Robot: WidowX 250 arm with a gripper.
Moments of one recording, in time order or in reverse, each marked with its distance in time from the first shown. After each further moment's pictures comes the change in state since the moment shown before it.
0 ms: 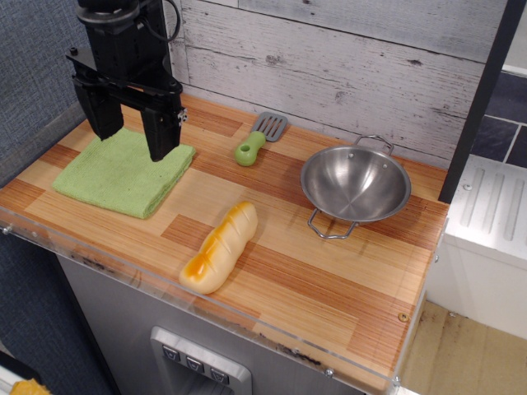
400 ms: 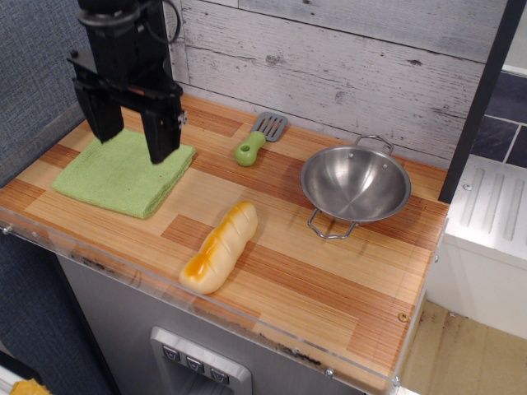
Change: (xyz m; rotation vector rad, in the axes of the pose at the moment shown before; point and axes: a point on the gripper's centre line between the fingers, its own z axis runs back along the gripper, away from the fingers) arm -0.003 -0.002 -0.007 -0.009 0.028 0.005
